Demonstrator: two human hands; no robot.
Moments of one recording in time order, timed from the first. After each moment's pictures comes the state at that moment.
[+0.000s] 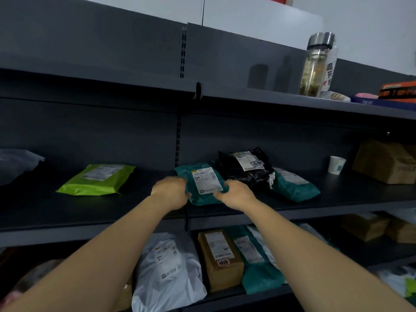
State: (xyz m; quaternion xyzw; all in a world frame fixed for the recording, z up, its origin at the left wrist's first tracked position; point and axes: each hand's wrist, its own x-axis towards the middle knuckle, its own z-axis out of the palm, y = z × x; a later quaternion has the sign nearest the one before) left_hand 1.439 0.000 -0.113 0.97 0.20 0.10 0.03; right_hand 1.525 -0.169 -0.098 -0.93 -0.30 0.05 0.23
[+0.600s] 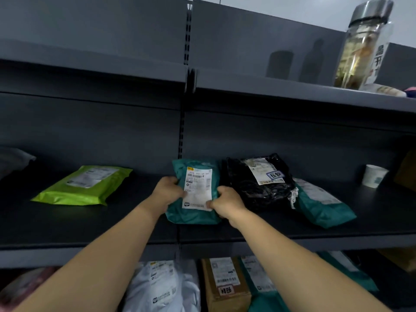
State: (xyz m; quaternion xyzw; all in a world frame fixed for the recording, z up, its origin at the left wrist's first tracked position) left_hand 1.514 0.039 -0.129 0.74 0.32 0.20 0.55; right_hand 1.598 -0.102 -0.135 -0.85 -0.27 0.13 0.42
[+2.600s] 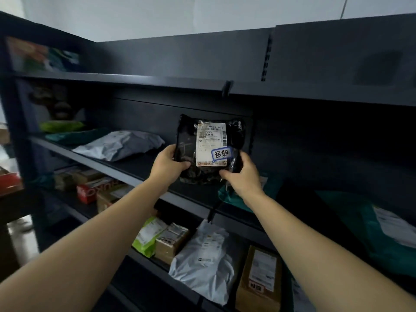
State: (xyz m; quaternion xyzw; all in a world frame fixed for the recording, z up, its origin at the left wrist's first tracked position) left_hand 1.366 -0.063 -0.084 0.63 0.42 0.53 0.38; right_hand 1.541 -0.139 -0.083 -0.62 -0.54 0.15 0.54
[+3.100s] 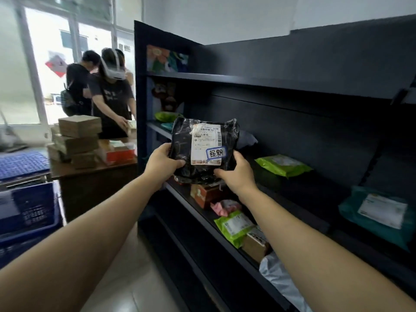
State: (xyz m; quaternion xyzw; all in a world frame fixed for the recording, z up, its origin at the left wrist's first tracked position) left_hand 1.069 -0.080 -0.106 0.53 0.57 0.56 0.29; right_hand 1.262 -0.078 -0.104 -0.56 -0.67 0.21 0.44
